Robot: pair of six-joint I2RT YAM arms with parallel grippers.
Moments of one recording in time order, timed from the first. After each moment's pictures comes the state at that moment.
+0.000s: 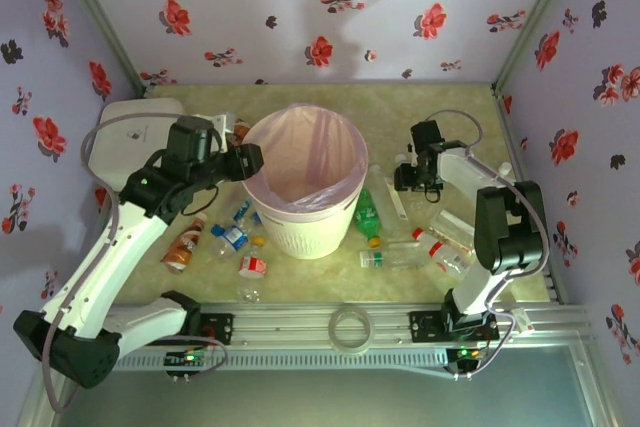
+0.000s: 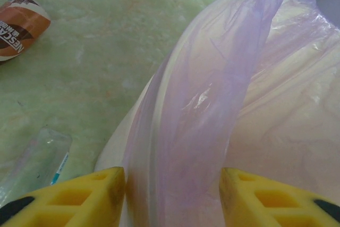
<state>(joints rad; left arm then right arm) -0.49 1.08 1.20 -0.73 0.09 -0.52 0.20 1.69 1.09 -0.67 -0.02 0.21</state>
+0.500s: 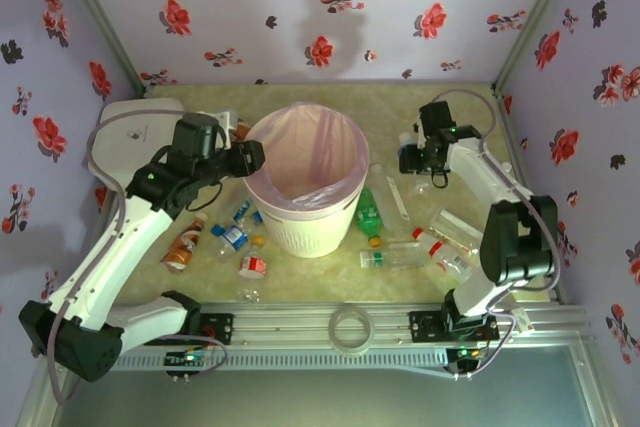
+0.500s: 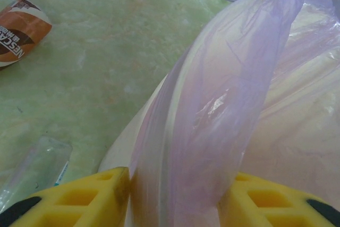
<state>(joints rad) -0.49 1.12 1.20 -0.69 0.08 -0.52 0.18 1.58 1.26 -0.81 -0.02 0.18</state>
